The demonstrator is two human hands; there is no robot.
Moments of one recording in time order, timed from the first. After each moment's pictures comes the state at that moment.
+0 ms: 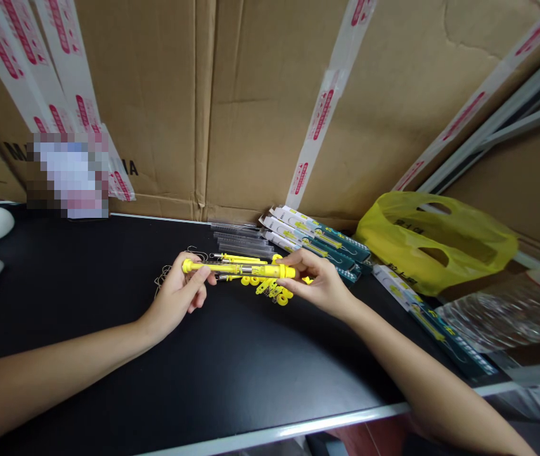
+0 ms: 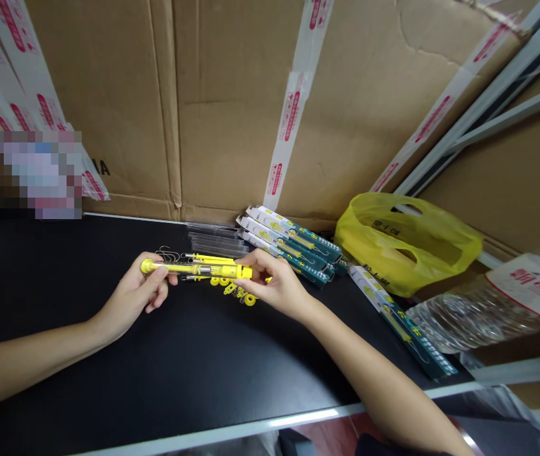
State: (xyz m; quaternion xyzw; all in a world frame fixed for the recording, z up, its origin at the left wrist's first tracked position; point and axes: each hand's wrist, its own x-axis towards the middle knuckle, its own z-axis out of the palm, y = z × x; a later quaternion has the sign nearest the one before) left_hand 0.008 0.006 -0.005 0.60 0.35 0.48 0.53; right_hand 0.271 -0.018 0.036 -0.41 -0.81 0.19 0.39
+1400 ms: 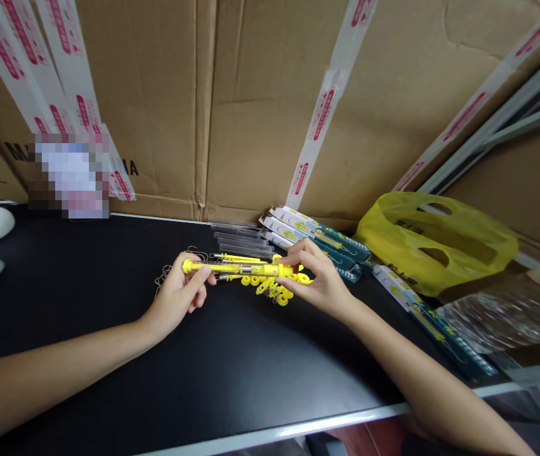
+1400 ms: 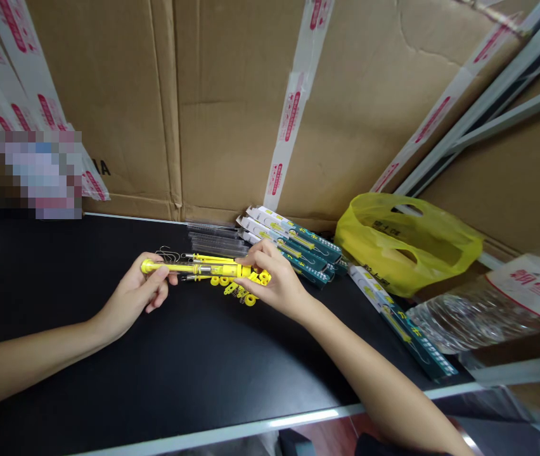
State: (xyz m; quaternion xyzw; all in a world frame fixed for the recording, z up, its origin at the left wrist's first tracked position) left_hand 0.008 0.006 -0.004 0.59 0.36 0.48 0.54; right_hand 0.268 -0.015 0.045 -0.37 -0.85 0.03 0.39
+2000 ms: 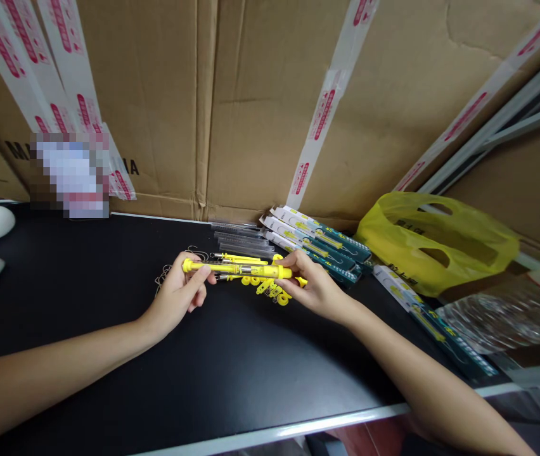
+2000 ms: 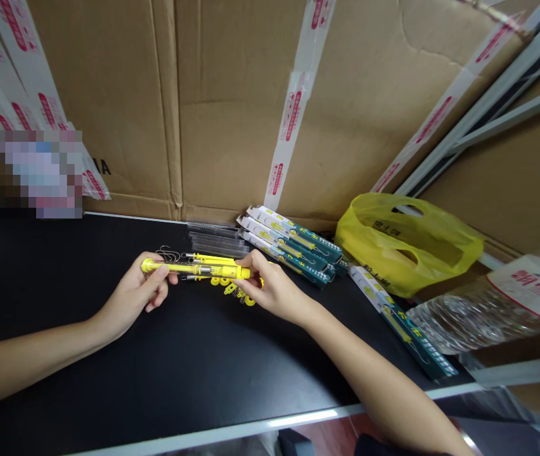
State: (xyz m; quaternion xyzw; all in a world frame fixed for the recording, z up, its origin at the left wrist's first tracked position) left_hand 0.009 0.006 -0.004 0.58 0.36 0.49 0.54; right_hand 0.270 -0.017 0.031 -0.41 -0.84 0.15 0.34
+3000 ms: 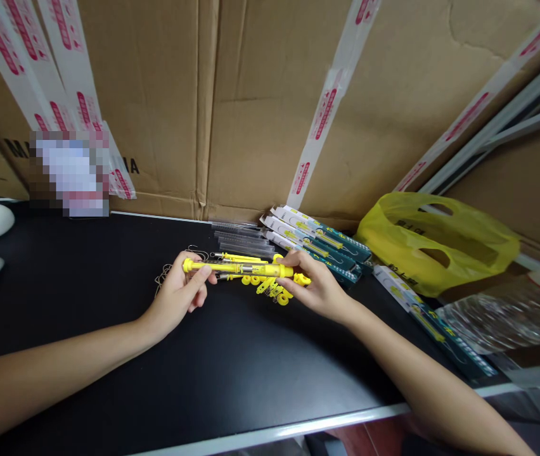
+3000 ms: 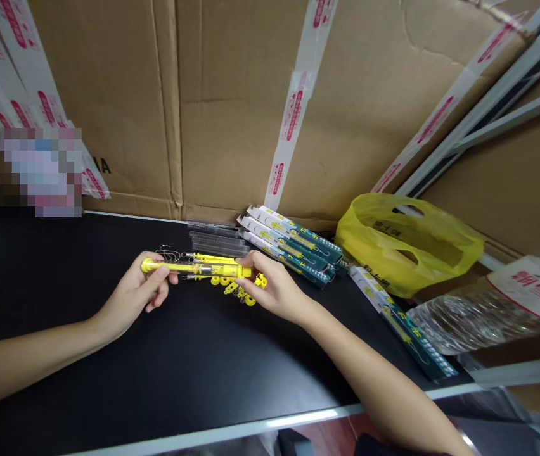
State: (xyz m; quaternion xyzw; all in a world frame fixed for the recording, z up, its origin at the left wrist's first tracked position) left_hand 0.007 0.005 -0.005 0.59 0.35 0.48 0.54; right_hand 0.270 -0.014 0.032 -0.36 -0.86 0.07 0.37
